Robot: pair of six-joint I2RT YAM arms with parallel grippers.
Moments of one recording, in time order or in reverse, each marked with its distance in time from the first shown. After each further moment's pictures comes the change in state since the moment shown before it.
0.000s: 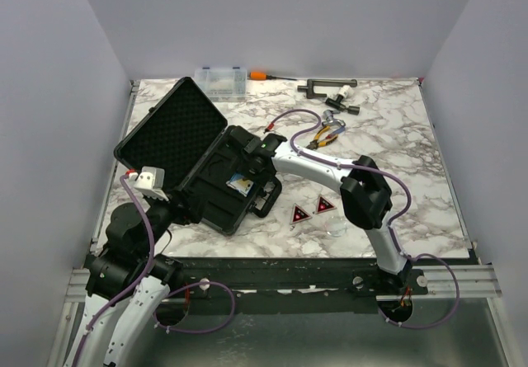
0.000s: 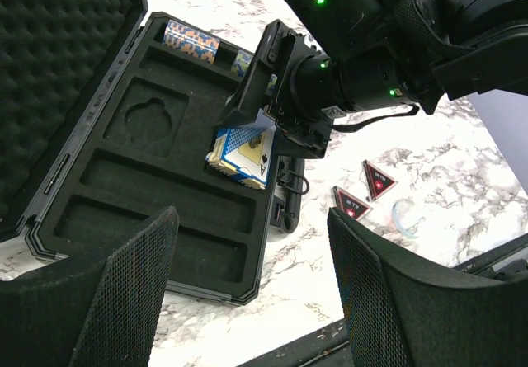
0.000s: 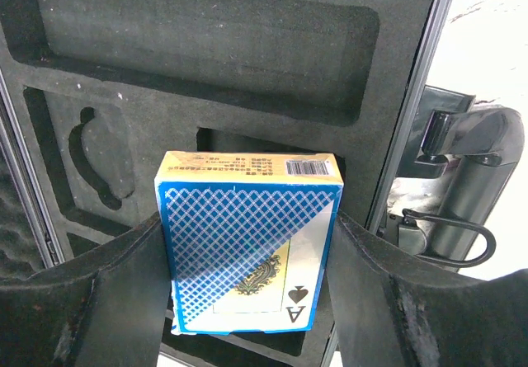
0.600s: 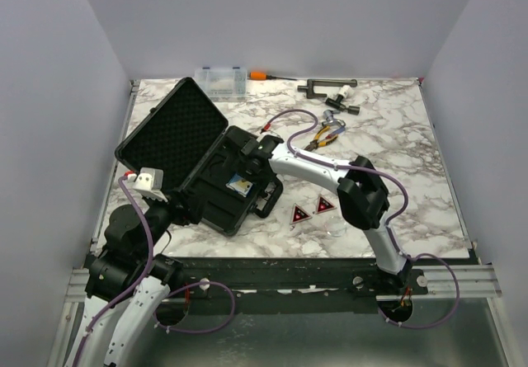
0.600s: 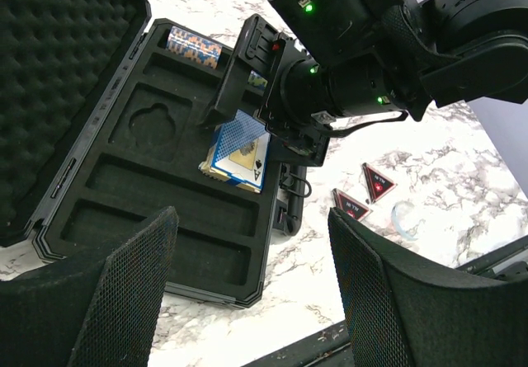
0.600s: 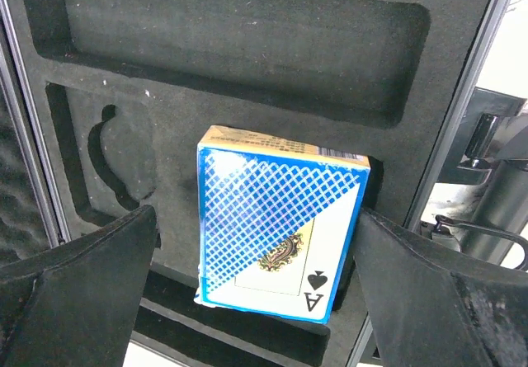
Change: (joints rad) left arm 0.000 -0.014 0.000 0.000 -0.003 0.003; right arm 0.010 0.023 0.018 0.019 0.014 -0.004
